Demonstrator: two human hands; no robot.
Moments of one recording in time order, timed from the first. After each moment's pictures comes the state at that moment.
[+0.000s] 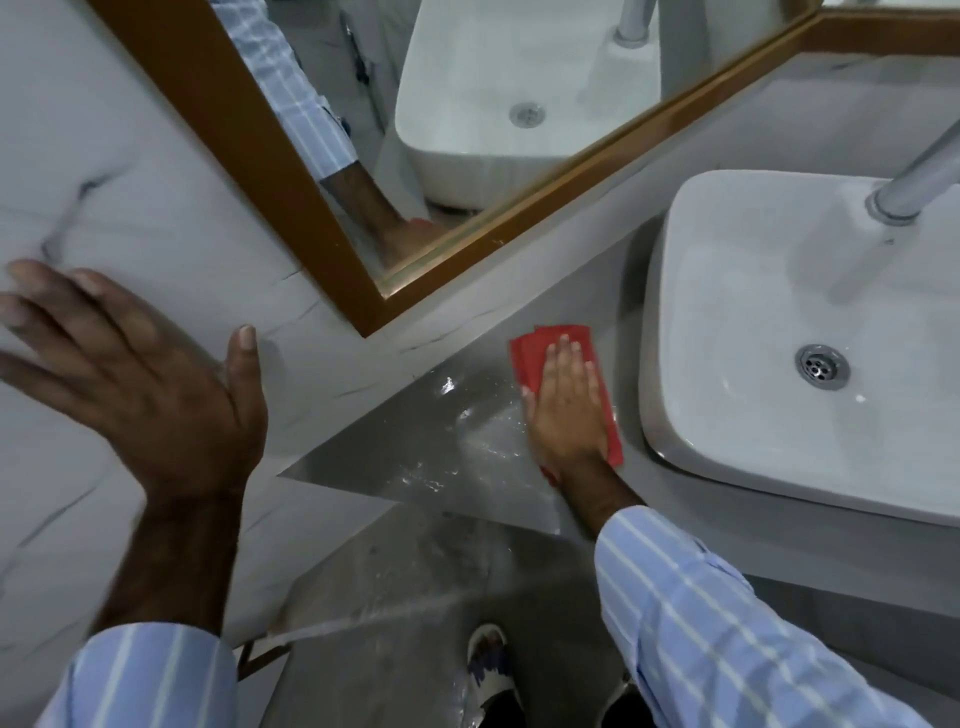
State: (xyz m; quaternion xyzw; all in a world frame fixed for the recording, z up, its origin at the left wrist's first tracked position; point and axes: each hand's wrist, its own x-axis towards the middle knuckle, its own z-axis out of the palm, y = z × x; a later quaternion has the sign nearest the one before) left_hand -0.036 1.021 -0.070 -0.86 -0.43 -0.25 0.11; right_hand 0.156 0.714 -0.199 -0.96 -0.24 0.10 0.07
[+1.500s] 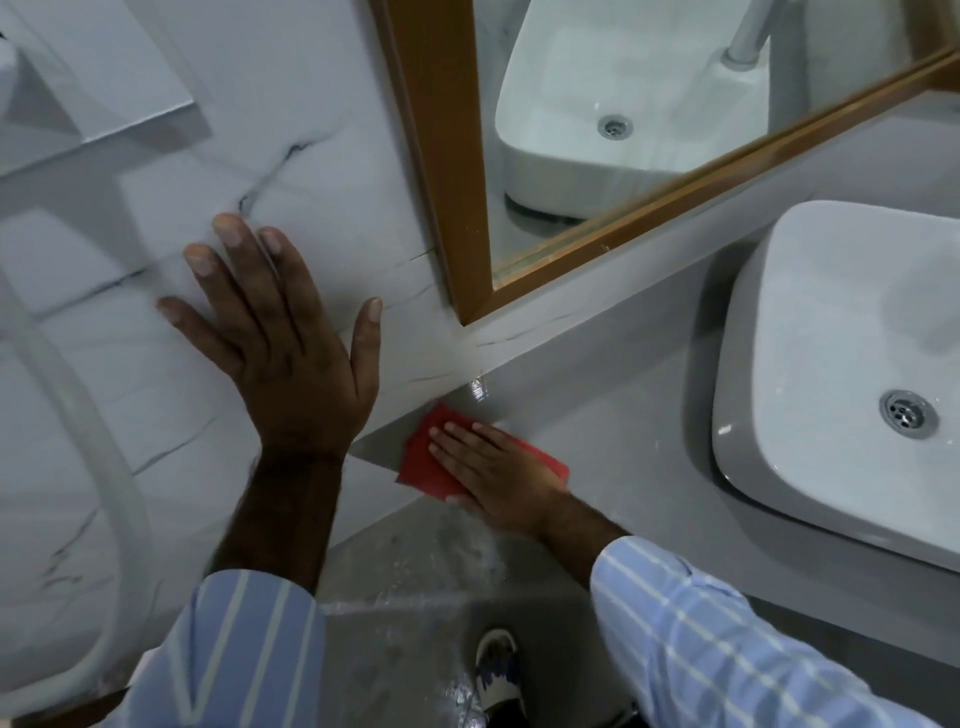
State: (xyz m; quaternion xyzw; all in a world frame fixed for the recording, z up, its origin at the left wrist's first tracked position) left_hand -0.014 0.974 -0.021 -0.84 -0.33 -0.36 0.23; right_hand 0.065 0.782 -0.198 -0.73 -0.68 0.09 0.03
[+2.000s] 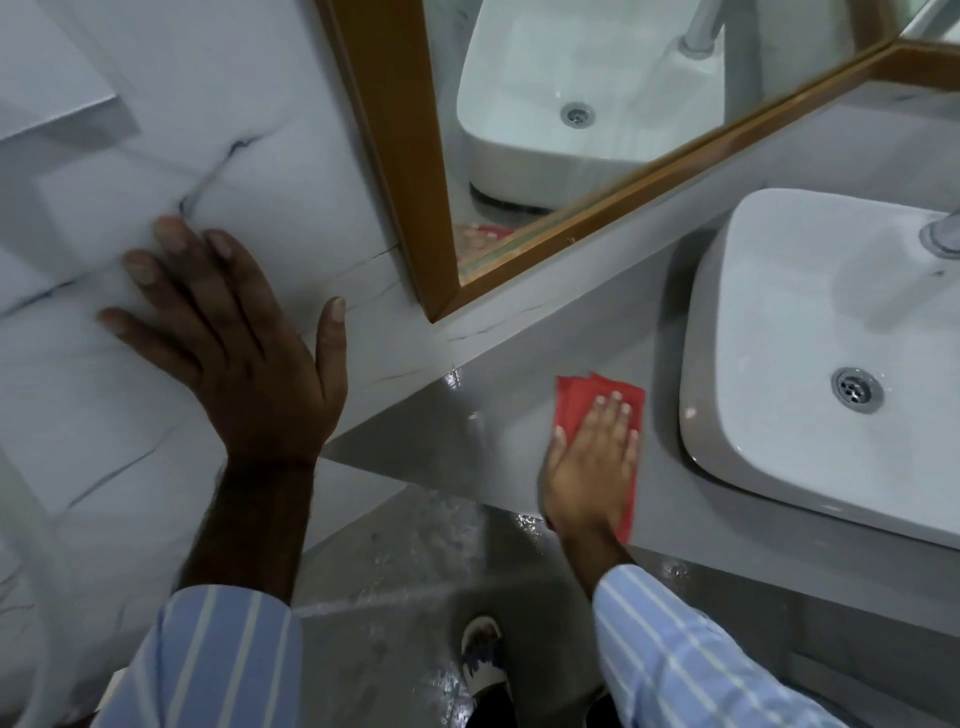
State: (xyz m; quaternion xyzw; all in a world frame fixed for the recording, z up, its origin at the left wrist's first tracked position) left_hand -0.017 0.982 -0.039 -0.85 -0.35 -0.36 0.15; right_hand 0.073 0.719 -0.200 -0.99 -0.10 0.07 0.09
